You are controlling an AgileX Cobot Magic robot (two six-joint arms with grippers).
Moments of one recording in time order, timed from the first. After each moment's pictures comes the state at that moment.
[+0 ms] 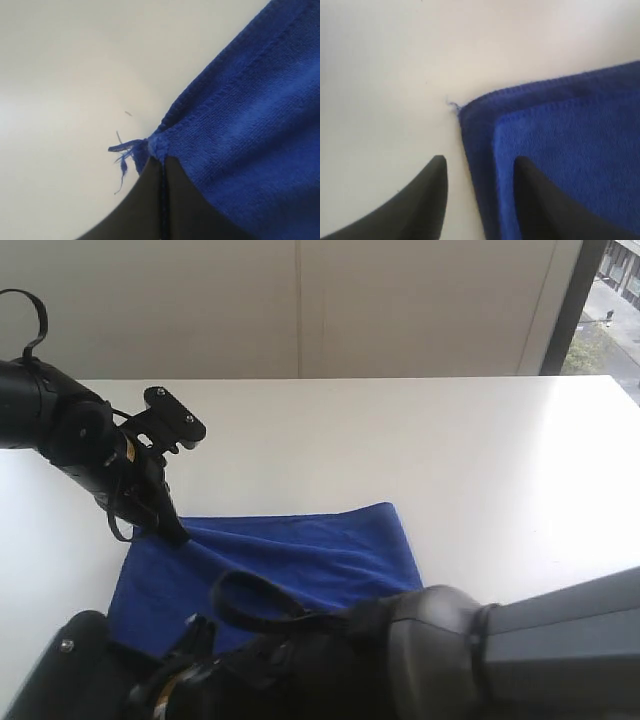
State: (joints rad) left arm -0.44 1.78 -1.08 0.26 0.46 0.18; right arm 1.08 1.84 -1.01 0.44 0.12 -0.59
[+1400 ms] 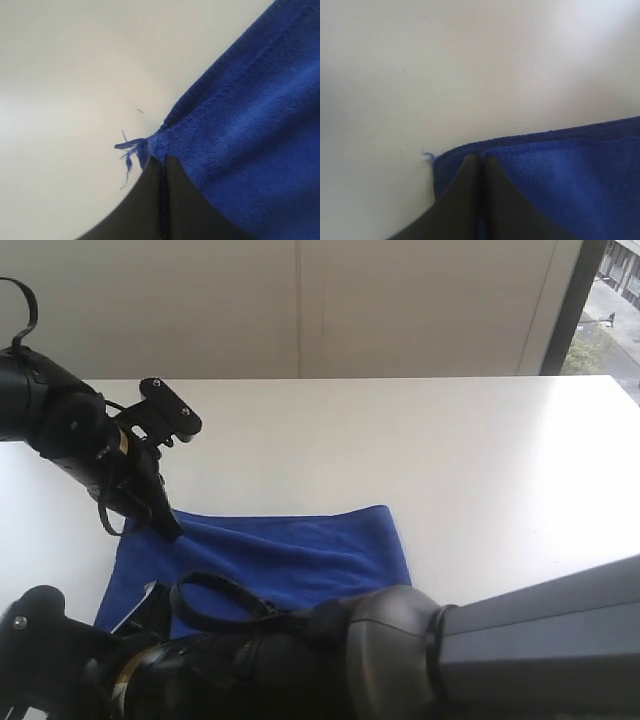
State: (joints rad) left arm -0.44 1.74 -1.08 0.29 0.48 0.18; right arm 1.10 1.87 -1.07 0.44 -0.02 -0.65
